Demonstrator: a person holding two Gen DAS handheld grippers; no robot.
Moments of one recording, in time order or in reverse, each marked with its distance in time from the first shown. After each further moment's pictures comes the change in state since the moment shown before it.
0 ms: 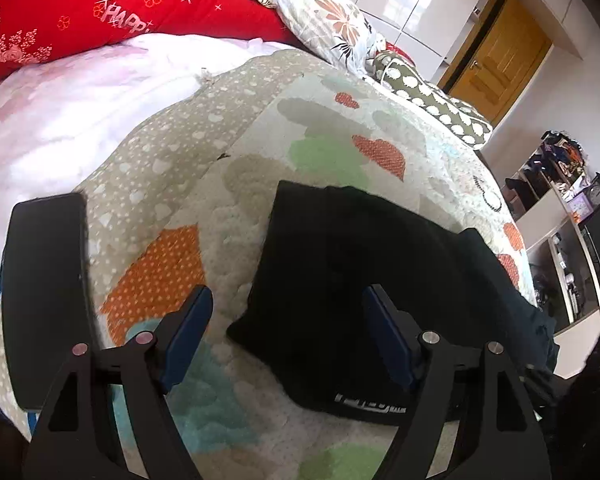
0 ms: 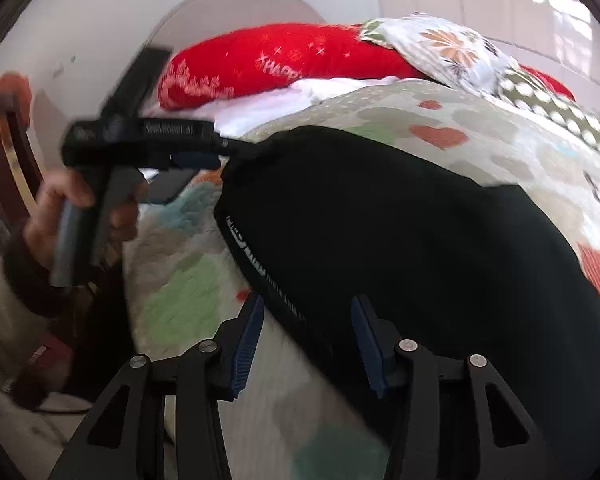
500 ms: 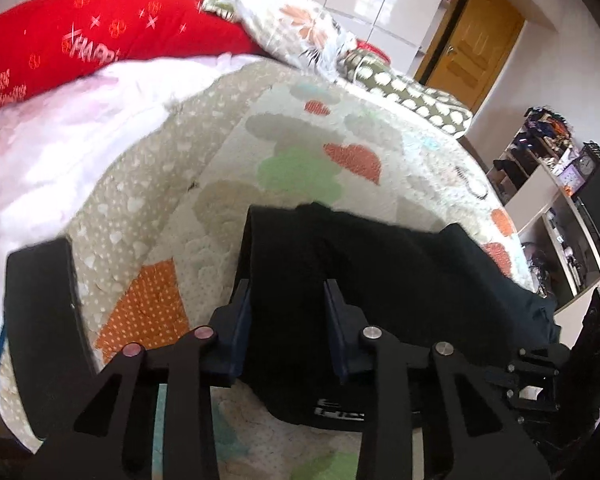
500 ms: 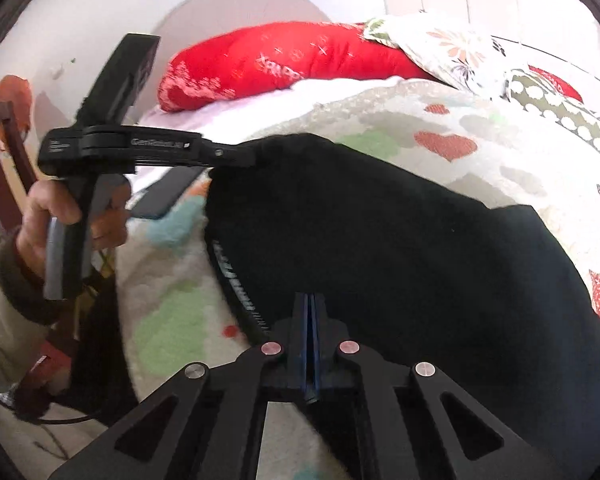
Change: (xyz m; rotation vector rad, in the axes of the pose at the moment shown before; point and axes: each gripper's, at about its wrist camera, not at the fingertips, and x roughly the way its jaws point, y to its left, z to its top) left arm -0.013 -0.020 0.013 0.114 -0.032 -0.026; right arm 0.001 -0.014 0.015 0.021 -0.013 0.047
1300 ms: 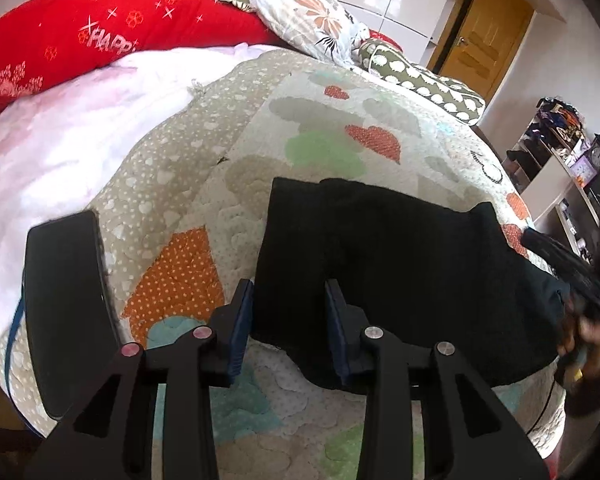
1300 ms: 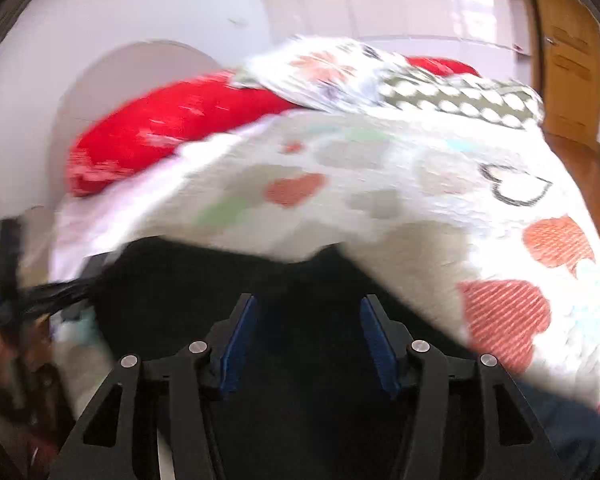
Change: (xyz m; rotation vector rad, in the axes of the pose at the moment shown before) left arm 0.004 0.015 -0.022 -0.005 0.049 0.068; right arm -0.024 -0.118 0.035 0.290 -0.096 -0.287
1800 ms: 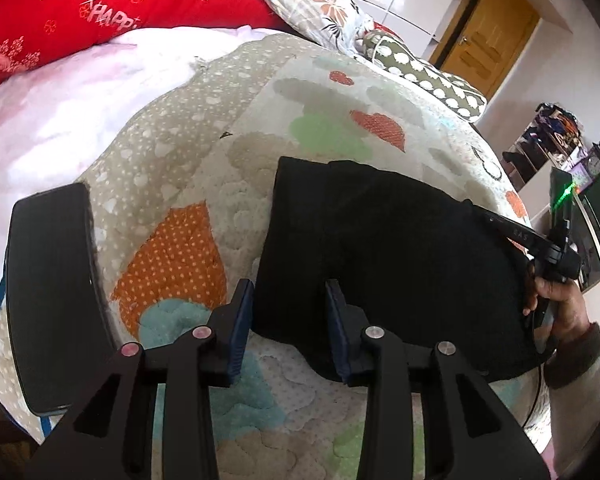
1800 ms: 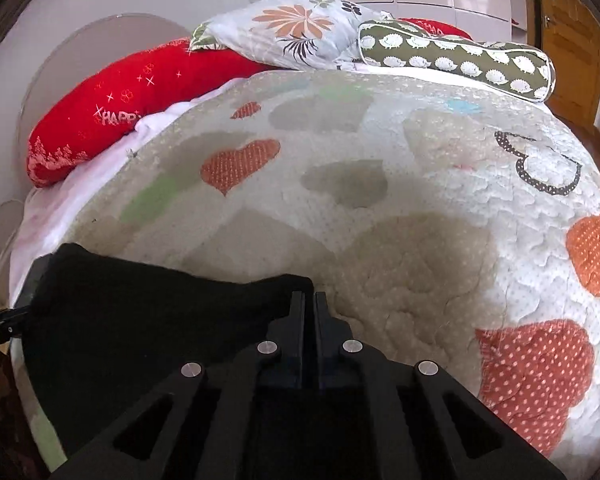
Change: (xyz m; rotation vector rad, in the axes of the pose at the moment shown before) left arm 0.010 0.012 -0.007 -0.034 0.035 -0.033; right arm 0.077 -0.024 0.013 0.013 0.095 -0.029
